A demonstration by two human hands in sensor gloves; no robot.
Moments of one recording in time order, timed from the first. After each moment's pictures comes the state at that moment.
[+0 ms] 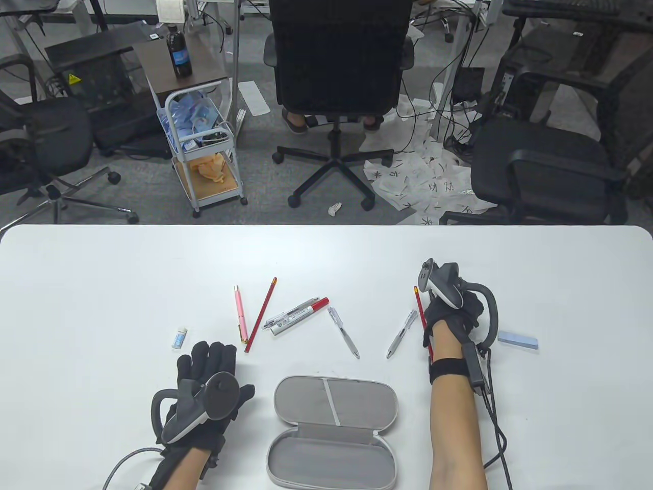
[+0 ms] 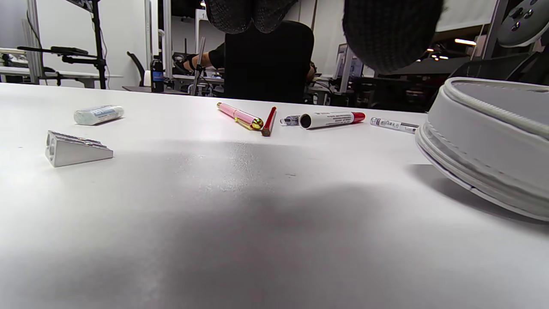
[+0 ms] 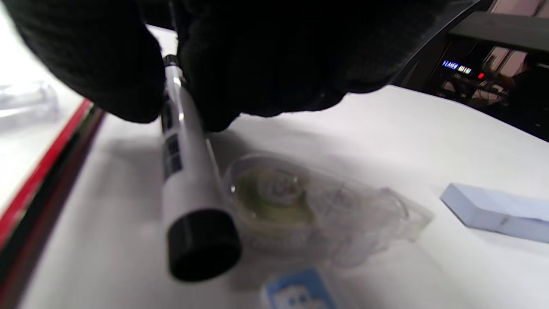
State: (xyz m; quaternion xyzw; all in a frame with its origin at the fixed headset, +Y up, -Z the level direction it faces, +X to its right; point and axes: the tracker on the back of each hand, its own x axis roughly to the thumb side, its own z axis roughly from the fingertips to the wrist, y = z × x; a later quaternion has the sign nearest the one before) left_hand -0.224 -0.732 -0.295 -0.02 -0.07 0.03 1.00; right_hand 0.216 -0.742 -0.500 0.20 -0.10 -0.97 0.09
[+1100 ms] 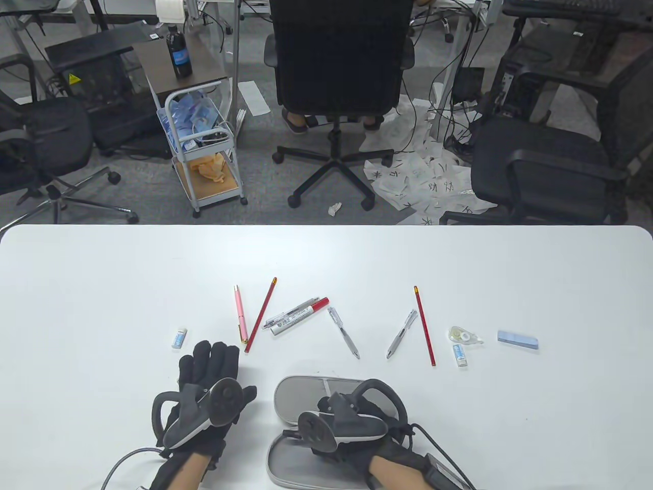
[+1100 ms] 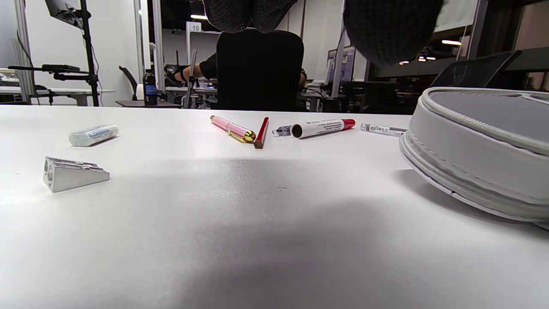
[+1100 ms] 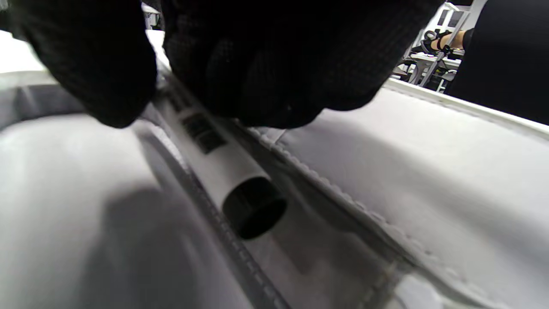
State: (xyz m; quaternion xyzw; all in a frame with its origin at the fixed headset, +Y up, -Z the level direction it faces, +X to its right) left_hand -0.219 -0.724 -0.287 0.00 -0.08 0.02 1.00; right_hand 0.002 -0.722 -0.267 -0.36 -0.06 -0.93 0.09
